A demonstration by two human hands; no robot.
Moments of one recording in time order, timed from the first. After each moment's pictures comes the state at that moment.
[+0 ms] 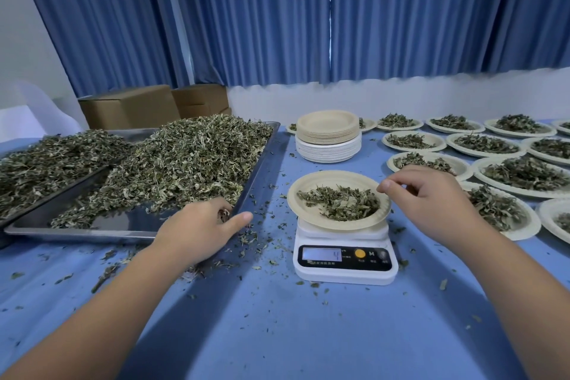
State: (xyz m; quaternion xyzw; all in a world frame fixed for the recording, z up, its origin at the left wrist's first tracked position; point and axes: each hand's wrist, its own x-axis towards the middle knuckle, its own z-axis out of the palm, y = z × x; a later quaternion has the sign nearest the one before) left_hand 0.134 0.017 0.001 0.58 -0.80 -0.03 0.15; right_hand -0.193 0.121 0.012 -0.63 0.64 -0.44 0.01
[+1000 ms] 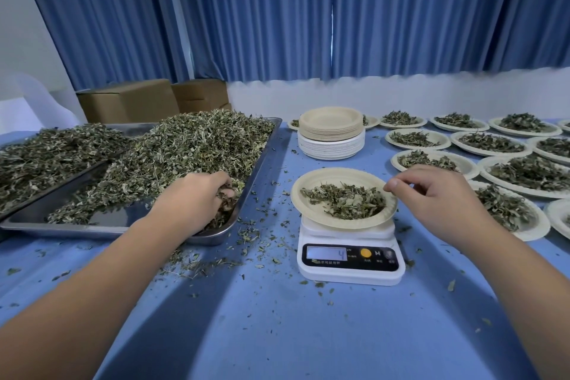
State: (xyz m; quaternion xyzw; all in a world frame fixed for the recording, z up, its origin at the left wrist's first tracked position) left_hand 0.142 -0.016 0.021 0.54 -0.82 0.08 0.13; right_hand -0.194 0.120 0.012 -0.63 0.65 -0.43 0.00
